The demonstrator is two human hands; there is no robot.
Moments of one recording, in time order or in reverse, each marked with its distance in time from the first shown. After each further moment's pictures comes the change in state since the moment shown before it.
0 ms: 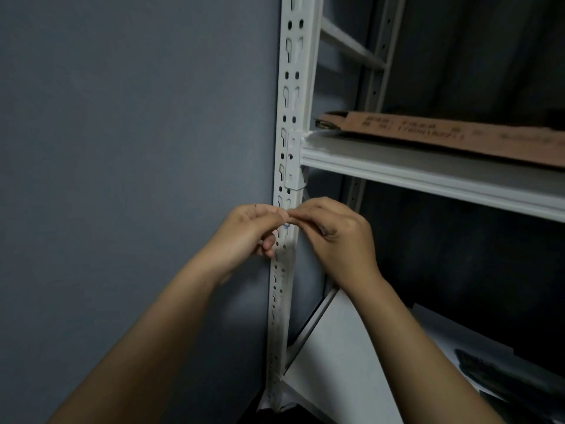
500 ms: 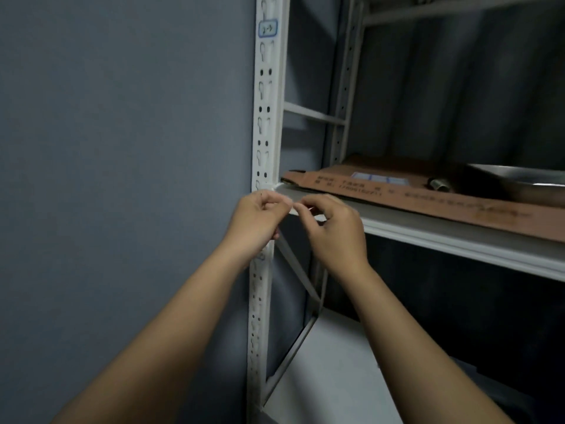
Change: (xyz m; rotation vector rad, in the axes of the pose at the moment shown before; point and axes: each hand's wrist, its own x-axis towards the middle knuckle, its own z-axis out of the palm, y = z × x) left_hand -0.003 0.087 0.046 0.081 0.181 0.224; right_hand 0.055 -0.034 -0.072 -0.089 0.056 0.256
